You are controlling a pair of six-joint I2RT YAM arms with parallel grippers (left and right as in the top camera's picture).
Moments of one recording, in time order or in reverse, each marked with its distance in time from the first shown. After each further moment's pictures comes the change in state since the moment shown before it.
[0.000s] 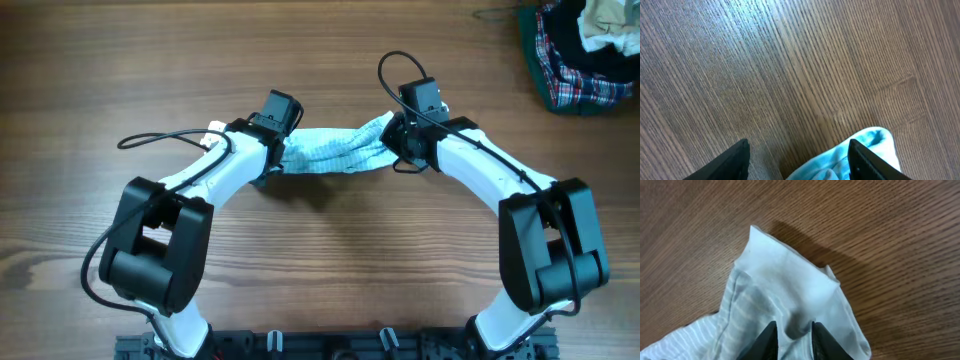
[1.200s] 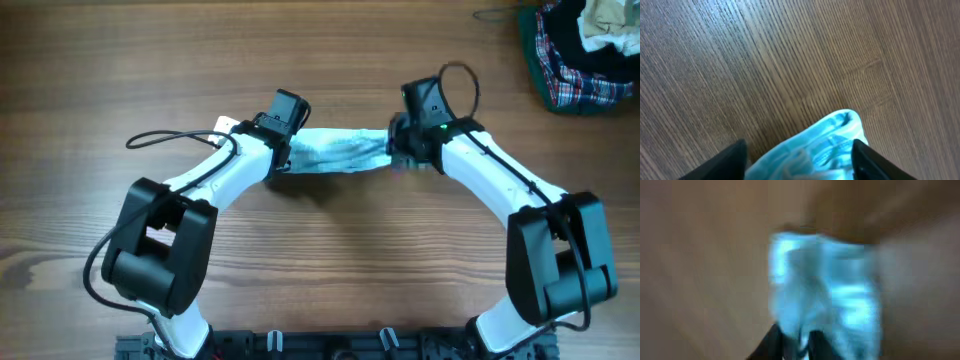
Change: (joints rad) left arm -0.029 0.000 0.000 0.082 0.004 -0.004; right arm 0.002 -0.056 0.000 -0.002 -0.051 1.007
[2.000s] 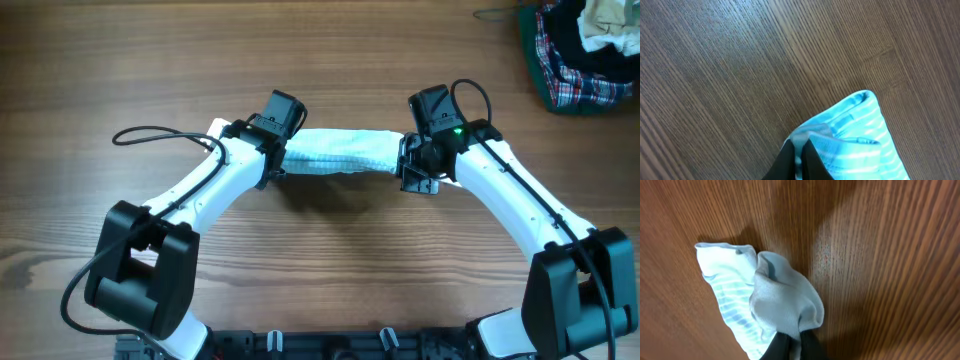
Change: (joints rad) left arm -0.004 -0.106 0.000 -0.173 0.026 0.068; right arm 0.005 -0.141 -0.002 -0.400 -0.055 0.104
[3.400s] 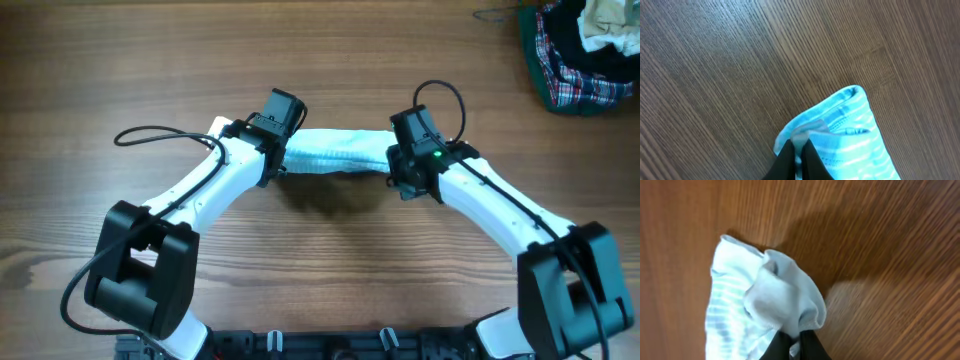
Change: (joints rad) left arm 0.002 0.000 0.000 0.032 0.014 0.000; right arm 0.084 0.004 -0.140 0.251 0.206 -0.325
